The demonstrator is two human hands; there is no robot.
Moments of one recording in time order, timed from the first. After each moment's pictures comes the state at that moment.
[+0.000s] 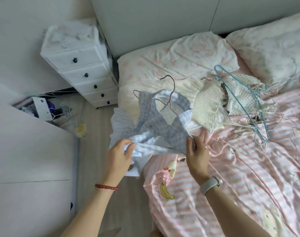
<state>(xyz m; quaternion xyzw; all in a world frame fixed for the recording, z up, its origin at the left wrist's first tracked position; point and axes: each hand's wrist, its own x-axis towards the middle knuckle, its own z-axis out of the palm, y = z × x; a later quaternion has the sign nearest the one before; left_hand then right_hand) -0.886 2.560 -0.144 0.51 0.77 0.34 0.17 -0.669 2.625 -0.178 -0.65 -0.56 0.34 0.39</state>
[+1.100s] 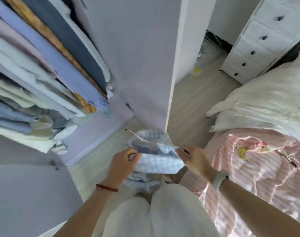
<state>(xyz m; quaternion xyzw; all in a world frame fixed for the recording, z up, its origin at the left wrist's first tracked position) -0.762 1.984 -0.111 0.05 0.92 0.37 0.15 -0.718 2.226 -0.132 -0.08 -0.94 0.33 -0.06</state>
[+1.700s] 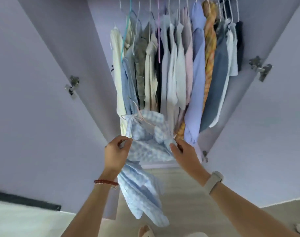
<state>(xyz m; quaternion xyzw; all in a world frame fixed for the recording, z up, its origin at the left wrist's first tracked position) -0.759 1.675 -0.004 -0.29 0.81 0.45 -0.22 -0.850 1.864 -0.033 0.17 -0.84 0.51 -0.09</state>
